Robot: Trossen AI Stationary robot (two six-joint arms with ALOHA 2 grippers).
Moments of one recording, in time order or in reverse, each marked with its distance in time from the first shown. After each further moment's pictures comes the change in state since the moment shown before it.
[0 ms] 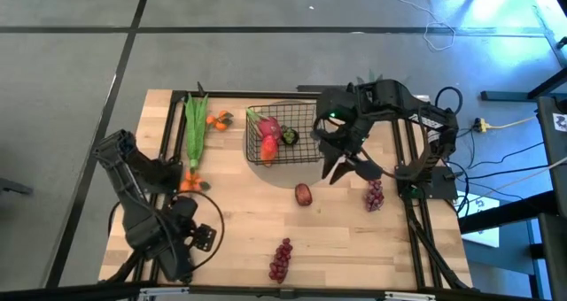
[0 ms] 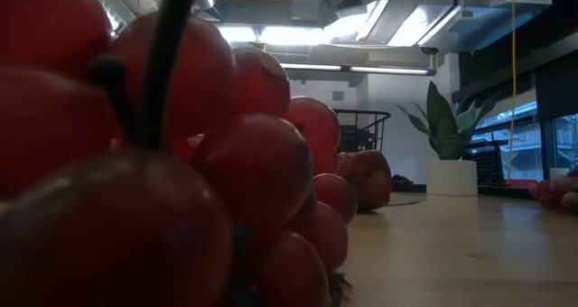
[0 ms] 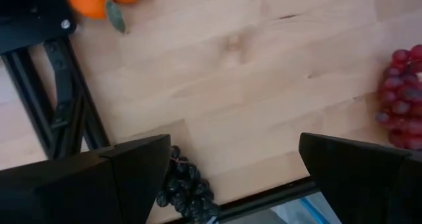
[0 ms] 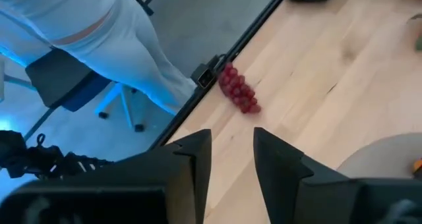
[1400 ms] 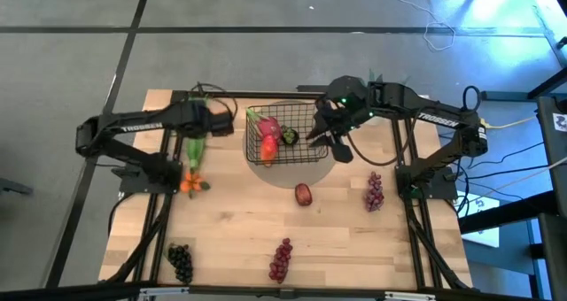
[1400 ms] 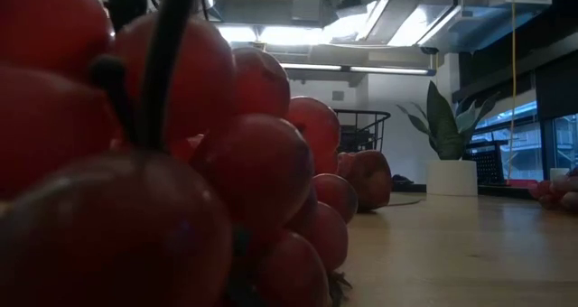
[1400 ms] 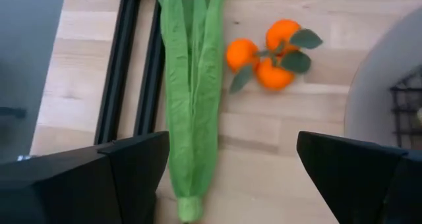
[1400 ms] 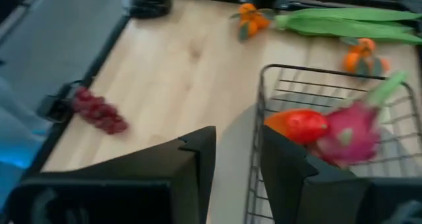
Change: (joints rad) left arm 1.226 -0.357 -0.512 0.205 -0.277 0.894; right arm -0.157 -0.289 -0.618 0.630 0.353 0.180
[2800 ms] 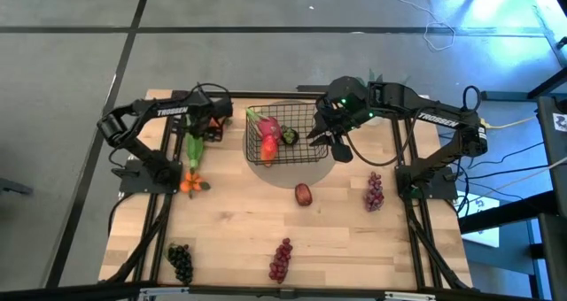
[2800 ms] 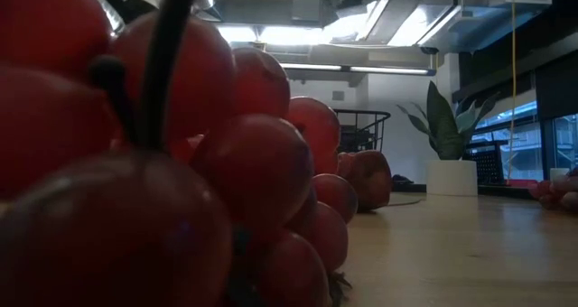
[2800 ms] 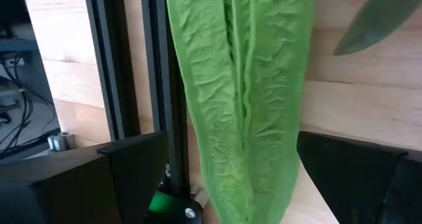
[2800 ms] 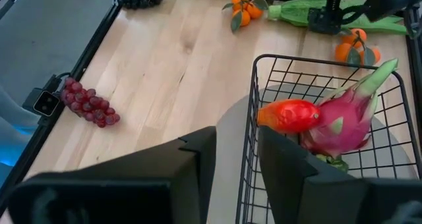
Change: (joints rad) left arm 0.418 0.250 -0.232 0.192 0.240 0.449; right arm -0.005 0.000 0.001 -0.026 0.034 -0.012
